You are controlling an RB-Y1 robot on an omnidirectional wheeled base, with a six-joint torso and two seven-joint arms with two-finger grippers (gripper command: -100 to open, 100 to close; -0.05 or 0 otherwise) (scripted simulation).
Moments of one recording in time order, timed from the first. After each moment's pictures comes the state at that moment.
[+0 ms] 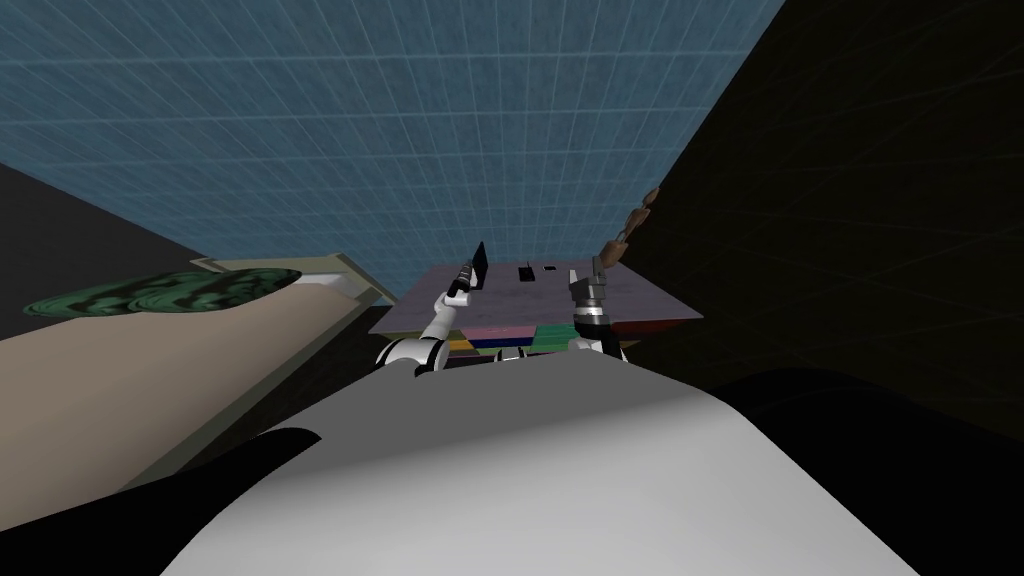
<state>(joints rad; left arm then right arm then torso) -0.66 0.19 0.01 -0.82 0.08 -0.16 -0.25 0.54 -0.03 0.06 -2.31 -0.11 -0.38 -0.03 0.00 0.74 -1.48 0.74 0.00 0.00</state>
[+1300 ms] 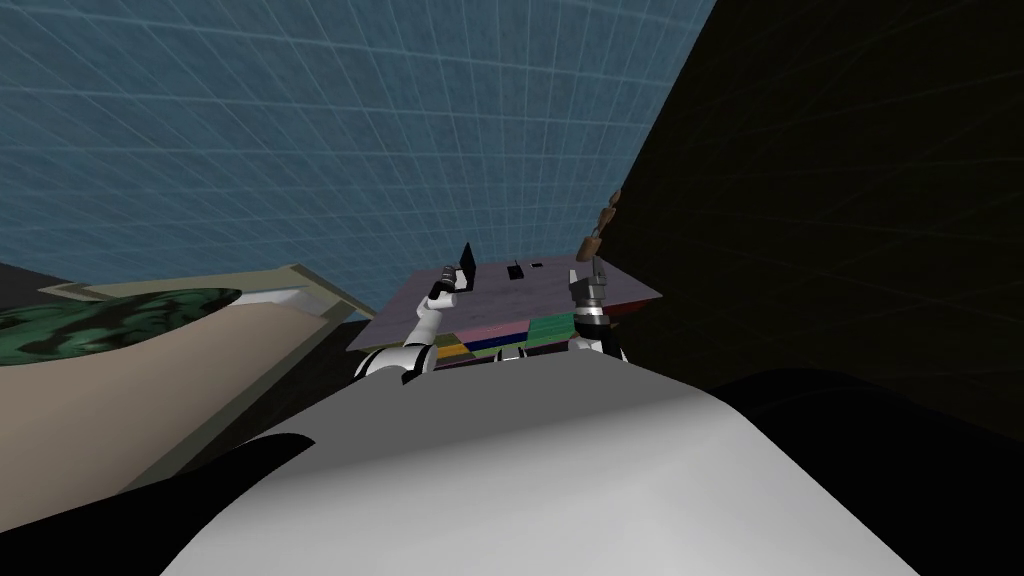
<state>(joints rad) -0.59 0.29 0.08 -0.90 0.20 -0.11 -0.17 0.54 -0.03 0.06 -2.31 -0.11 -0.38 -0.03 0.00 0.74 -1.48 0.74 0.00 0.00</state>
